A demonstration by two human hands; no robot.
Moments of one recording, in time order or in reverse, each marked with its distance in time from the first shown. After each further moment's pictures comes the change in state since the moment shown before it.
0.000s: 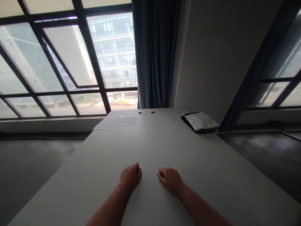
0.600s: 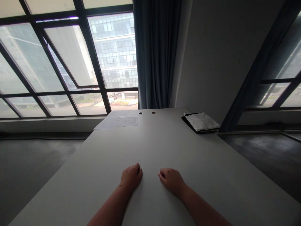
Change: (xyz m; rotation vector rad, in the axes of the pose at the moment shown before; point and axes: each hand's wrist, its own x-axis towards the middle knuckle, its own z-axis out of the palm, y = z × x) left_hand 0.000 -0.001 -0.001 0.003 -0.001 -0.015; right_hand 0.000 0.000 0.000 -0.012 -0.003 0.002
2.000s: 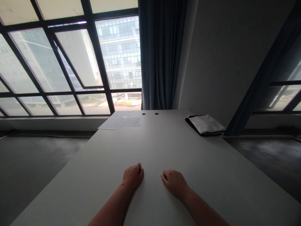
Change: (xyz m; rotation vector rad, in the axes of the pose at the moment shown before) left_hand -0.002 -0.002 0.000 -0.003 0.012 -0.017; right_hand -0.001 -0.001 0.001 -0.083 -0.024 0.018
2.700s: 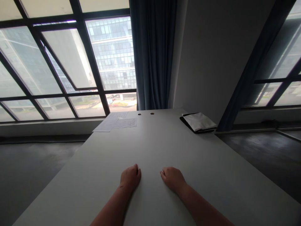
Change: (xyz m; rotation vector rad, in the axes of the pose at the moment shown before) left_hand -0.002 0.006 -0.005 0.042 -0.027 -0.047; right_hand 0.004 0.005 0.005 -0.060 0.019 0.093
